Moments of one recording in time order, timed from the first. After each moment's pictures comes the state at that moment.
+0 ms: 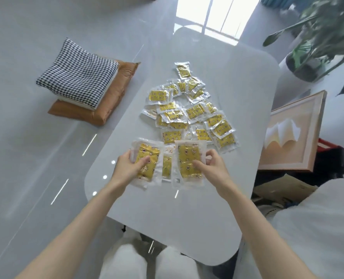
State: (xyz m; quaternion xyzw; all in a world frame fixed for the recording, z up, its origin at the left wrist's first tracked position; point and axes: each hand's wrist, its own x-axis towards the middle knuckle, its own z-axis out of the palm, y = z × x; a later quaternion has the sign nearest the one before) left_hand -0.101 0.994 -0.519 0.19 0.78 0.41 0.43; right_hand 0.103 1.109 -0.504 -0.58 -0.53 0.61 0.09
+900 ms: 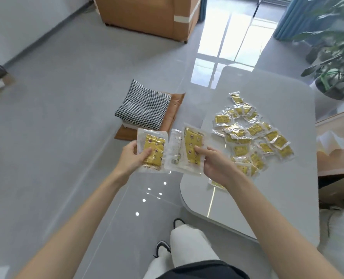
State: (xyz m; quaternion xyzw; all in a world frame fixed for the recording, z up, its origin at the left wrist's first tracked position) left_hand -0.423 0.775 -0.352 0.26 0.72 0.48 0.42; right_hand -0.219 0.897 -0.361 -0.43 -0.25 0.85 0.19
